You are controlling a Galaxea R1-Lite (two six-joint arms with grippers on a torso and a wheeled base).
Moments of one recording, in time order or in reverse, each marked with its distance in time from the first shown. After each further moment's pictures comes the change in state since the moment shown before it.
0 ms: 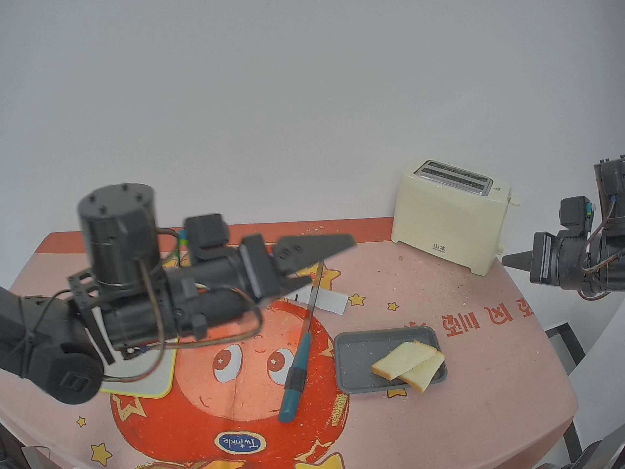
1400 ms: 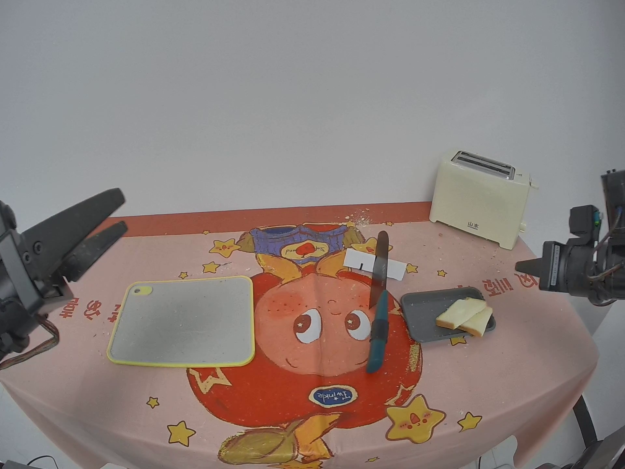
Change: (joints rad) left arm 0.272 -0.599 0.232 0.105 0.001 0.251; right arm -0.031 -0.097 0.059 0.006 -0.078 -0.030
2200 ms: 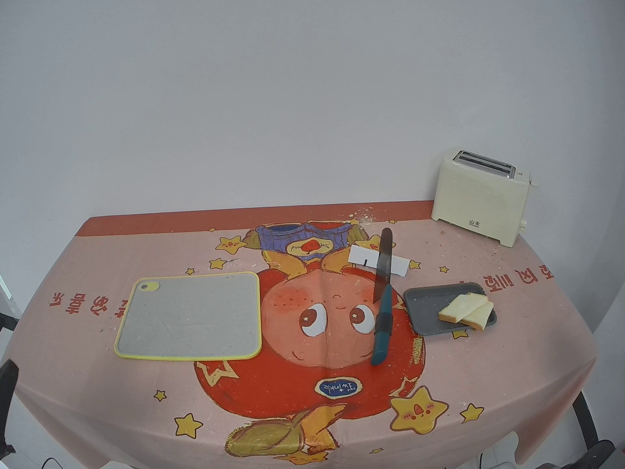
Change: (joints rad) left arm 0.241 -0.685 0.027 0.683 0.003 0.423; right arm -0.271 -0.816 0.406 0.012 -0.130 -0.250
